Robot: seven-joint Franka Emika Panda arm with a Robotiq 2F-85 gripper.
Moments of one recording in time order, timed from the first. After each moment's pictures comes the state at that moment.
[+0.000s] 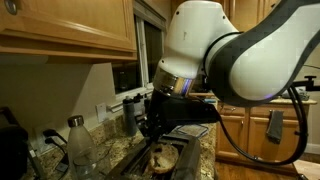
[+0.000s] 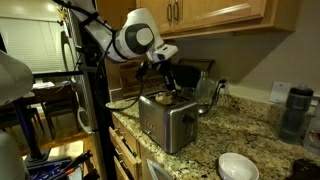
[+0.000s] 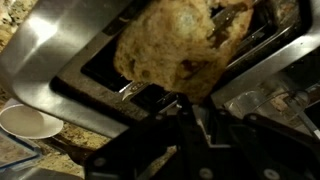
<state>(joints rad) -0.58 -0.15 0.81 -2.54 -0.20 2.89 1.00</state>
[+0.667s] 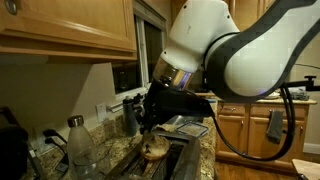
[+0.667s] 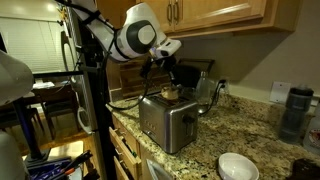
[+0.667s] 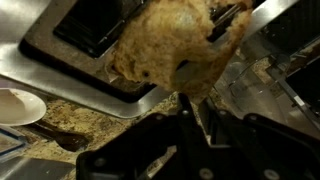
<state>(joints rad) -0.58 -0.15 0.78 -2.54 -0.19 3.01 1.00</state>
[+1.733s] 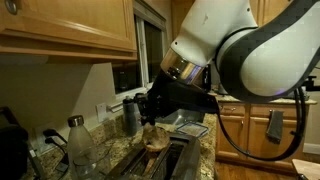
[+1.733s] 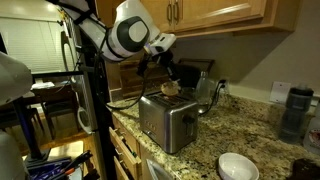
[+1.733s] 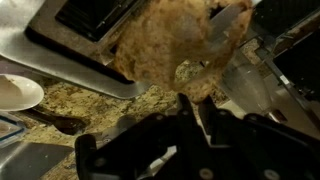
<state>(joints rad) -0.53 -0.25 0.74 -2.61 -0.14 3.10 1.00</state>
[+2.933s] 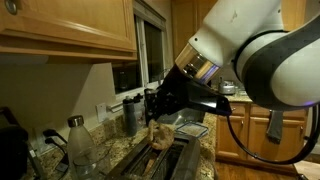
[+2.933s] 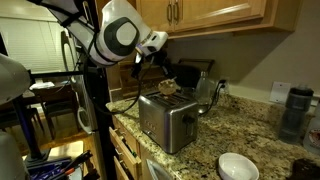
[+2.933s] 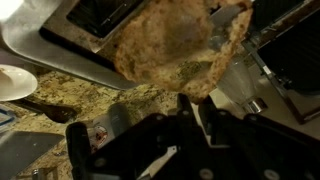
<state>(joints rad) -0.44 -0.33 0.66 -2.72 -0.13 3.24 0.97</state>
